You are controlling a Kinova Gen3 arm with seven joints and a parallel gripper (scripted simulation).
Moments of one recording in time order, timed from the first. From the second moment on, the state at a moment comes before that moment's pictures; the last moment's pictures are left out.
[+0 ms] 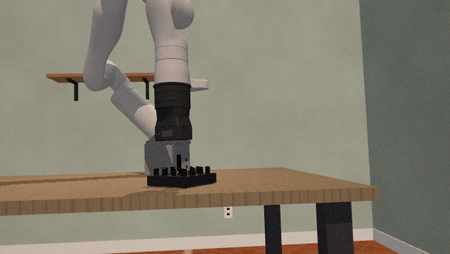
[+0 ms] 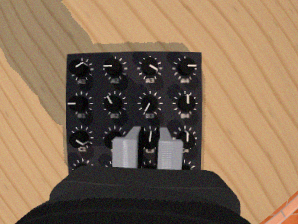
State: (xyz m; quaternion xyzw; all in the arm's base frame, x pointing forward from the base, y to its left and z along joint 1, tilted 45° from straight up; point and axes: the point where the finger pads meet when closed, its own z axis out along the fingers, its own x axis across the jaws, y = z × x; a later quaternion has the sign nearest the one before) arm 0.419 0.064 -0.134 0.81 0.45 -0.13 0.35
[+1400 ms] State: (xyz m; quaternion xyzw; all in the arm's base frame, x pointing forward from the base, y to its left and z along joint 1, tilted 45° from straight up) arm 0.419 0.063 -0.133 0.92 0.12 0.00 0.38
